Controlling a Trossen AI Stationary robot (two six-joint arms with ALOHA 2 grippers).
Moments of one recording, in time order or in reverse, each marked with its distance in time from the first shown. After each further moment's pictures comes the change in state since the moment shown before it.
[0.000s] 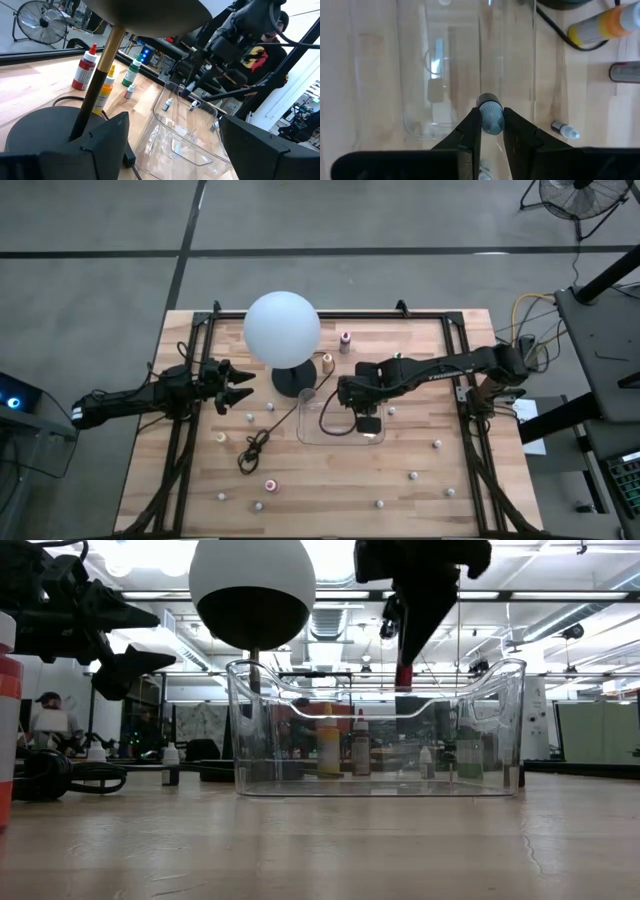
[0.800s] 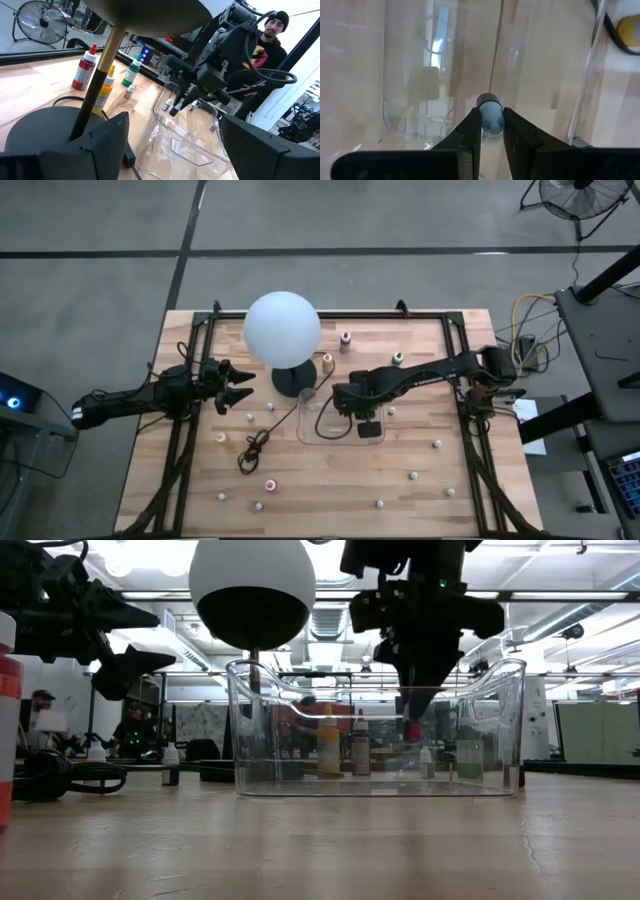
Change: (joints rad) left arm 0.000 0.000 0.000 0.000 0.000 0.000; right arm -0.018 0.081 -0.109 0.113 -0.044 -0.141
